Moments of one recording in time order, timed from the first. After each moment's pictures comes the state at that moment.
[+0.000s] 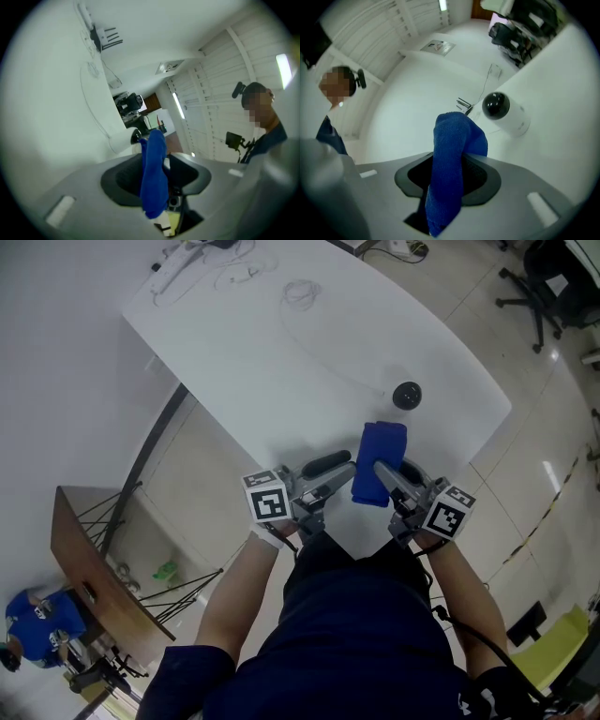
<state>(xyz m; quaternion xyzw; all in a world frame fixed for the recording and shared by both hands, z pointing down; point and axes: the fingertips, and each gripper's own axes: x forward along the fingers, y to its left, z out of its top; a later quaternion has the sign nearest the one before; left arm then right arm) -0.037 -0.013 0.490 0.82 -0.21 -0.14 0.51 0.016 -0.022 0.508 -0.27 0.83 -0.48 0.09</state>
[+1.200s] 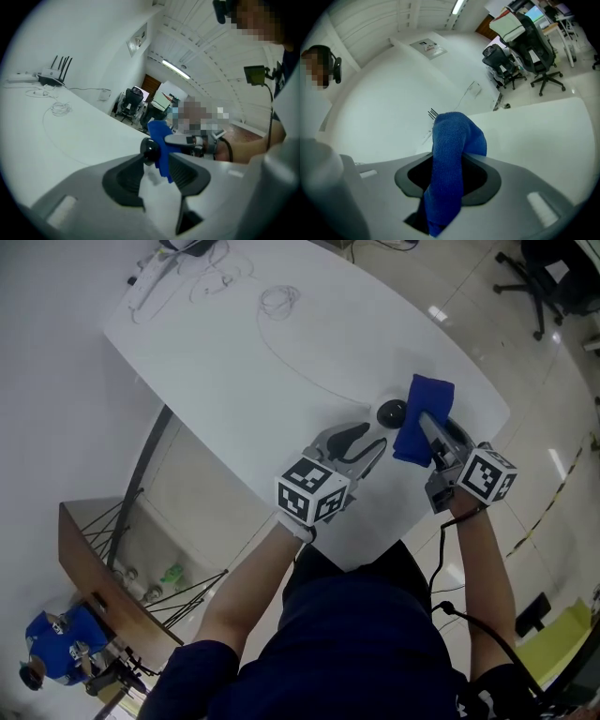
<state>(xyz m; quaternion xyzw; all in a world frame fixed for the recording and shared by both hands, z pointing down) 0.037 -0.104 0.517 0.89 -0.31 0.11 0.33 0.130 -0.154 0.534 -0.42 0.78 -0.46 0.01</state>
